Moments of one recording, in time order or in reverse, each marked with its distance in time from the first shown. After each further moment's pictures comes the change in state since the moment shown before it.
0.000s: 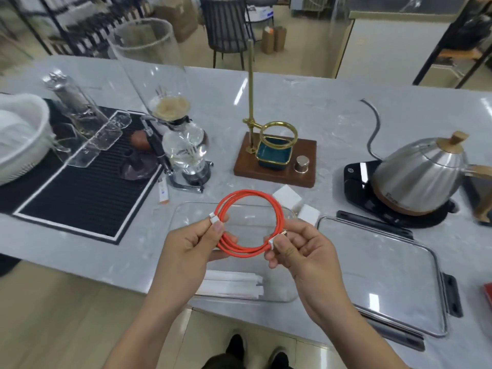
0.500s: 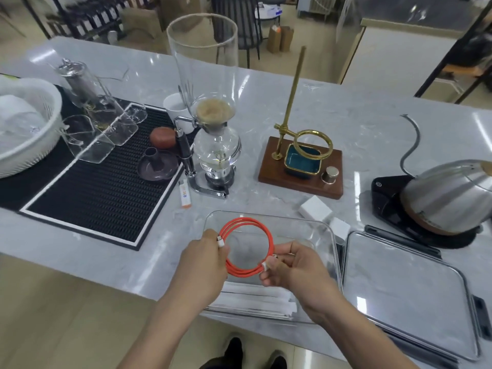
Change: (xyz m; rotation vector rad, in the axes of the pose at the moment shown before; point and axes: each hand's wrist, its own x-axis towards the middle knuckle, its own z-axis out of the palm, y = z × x) left_hand 0.045 -0.042 -0.060 0.821 -0.056 -0.061; right_hand 0.031 0.043 0.051 -0.284 -0.003 0.345
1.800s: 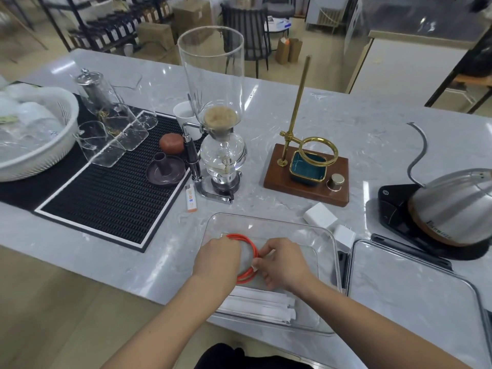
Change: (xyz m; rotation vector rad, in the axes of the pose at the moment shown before) left_hand 0.023 0.025 0.019 0.856 -0.211 0.083; right_hand 0.057 0.013 0.013 -0.695 0.026 0.030
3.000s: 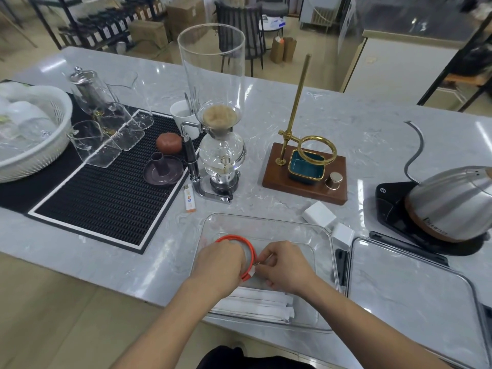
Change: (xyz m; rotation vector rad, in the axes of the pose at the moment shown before) left_hand 0.003 -0.011 0.015 -0.206 0.012 0.151; right_hand -0.004 0.007 -0.005 -0.190 -0.064 -0.123
